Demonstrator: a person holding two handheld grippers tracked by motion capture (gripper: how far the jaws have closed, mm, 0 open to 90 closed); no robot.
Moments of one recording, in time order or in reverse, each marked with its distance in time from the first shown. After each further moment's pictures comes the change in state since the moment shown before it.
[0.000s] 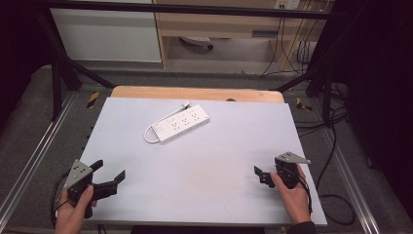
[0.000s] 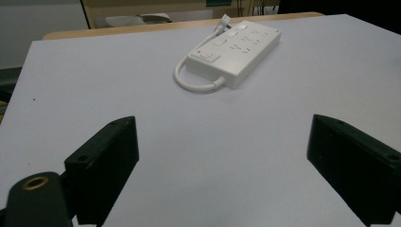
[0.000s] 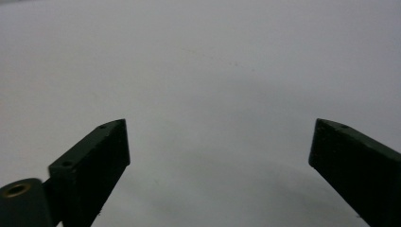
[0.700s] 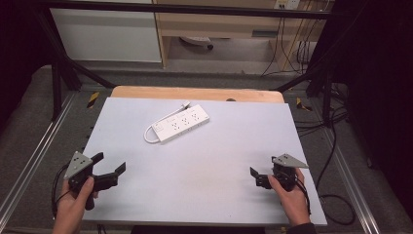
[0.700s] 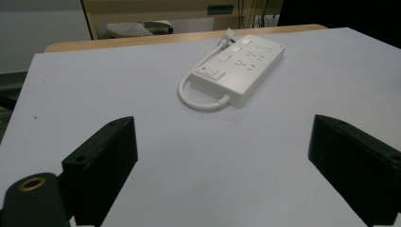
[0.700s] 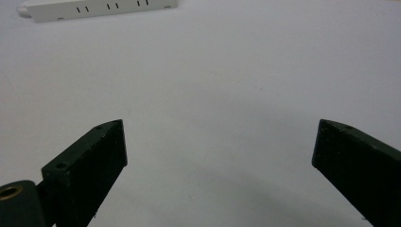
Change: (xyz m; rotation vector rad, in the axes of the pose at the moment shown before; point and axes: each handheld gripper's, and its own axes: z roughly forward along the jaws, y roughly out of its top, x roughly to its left) left arm 0.009 0.020 0.016 -0.020 0.005 0.007; right arm 0.015 0.000 -0.004 -0.072 0.005 -0.053
